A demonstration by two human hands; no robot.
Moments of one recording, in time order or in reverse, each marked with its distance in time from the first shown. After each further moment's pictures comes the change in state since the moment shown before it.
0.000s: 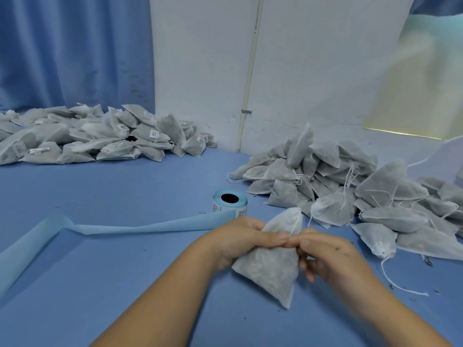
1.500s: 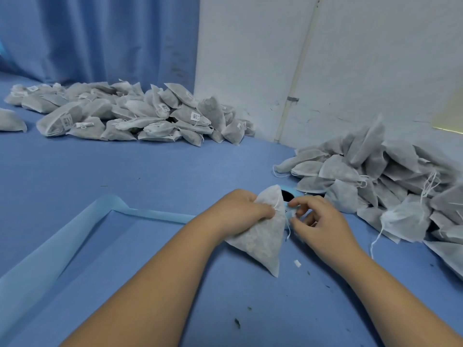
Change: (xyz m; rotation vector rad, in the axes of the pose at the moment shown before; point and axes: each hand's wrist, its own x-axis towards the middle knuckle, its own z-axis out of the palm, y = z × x) left_hand -0.016 -0.007 -0.102 0.395 0.489 -0.086; right_hand 0.110 0.049 0.070 -0.708 0.062 -0.210
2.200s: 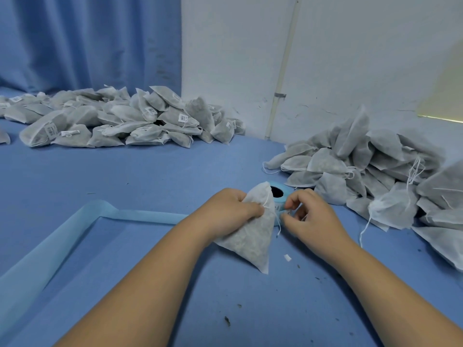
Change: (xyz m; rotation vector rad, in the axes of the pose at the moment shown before) left_hand -0.002 -0.001 0.002 0.036 0.004 0.019; right_hand 0.001 0.003 -0.004 -0.062 0.014 -0.012
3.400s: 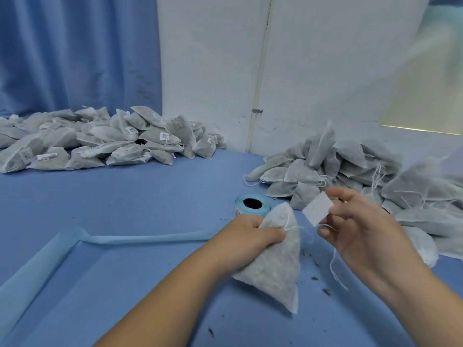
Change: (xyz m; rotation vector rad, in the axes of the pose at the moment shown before) left_hand -0.034 0.031 0.038 -0.149 -0.194 0.122; right_hand -0.048 -0.051 -0.083 1.051 0.154 0.324
